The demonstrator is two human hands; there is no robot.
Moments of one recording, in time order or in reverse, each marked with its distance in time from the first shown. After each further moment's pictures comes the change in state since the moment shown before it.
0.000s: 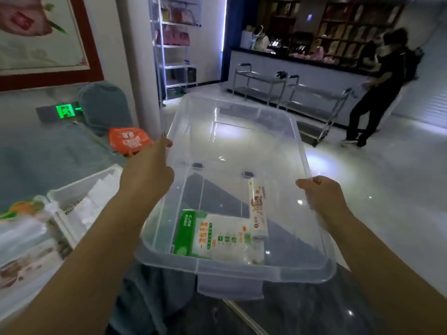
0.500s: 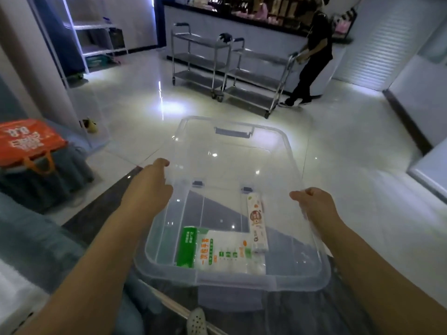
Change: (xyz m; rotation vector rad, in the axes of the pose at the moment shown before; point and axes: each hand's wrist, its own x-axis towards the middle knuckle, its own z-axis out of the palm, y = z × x) left_hand 0.172 0.070 0.297 -0.116 -0.413 0.092; right_hand 0.225 0.113 -0.053 -0.138 0.150 0.256
